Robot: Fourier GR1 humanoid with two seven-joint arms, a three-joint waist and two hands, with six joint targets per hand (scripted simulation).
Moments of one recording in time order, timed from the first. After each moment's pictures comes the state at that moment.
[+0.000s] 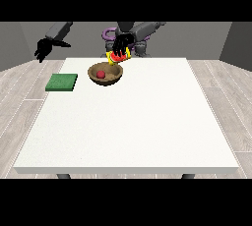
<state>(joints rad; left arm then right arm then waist) -0.77 0.00 -0.67 -0.94 -1.35 0.36 0.45 -0.49 -0.46 -0.36 -0.66 -0.19 0.32 -0.46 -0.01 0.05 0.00</state>
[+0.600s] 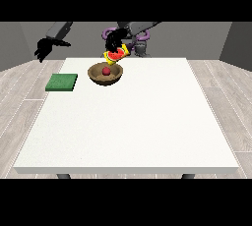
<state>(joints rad) -0.91 0.01 -0.78 -0.92 -1.50 0.09 0.38 -0.51 -0.45 -0.35 -0.62 -0.19 0.33 -0.46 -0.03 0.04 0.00</state>
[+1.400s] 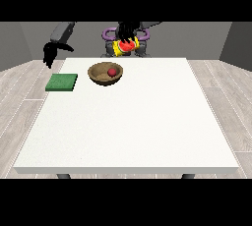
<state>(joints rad) -0.86 0.03 -0.57 -1.05 -1.46 0.12 0.29 -0.47 -0.44 -0.36 -0.59 -0.22 0.34 -0.39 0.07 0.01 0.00</state>
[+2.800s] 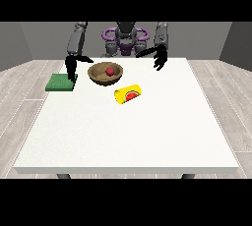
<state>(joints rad) -0.56 0.01 0.10 -1.05 -0.34 0.20 -0.27 -0.46 -0.22 -0.24 -0.74 -0.19 0.22 -0.34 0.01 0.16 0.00</state>
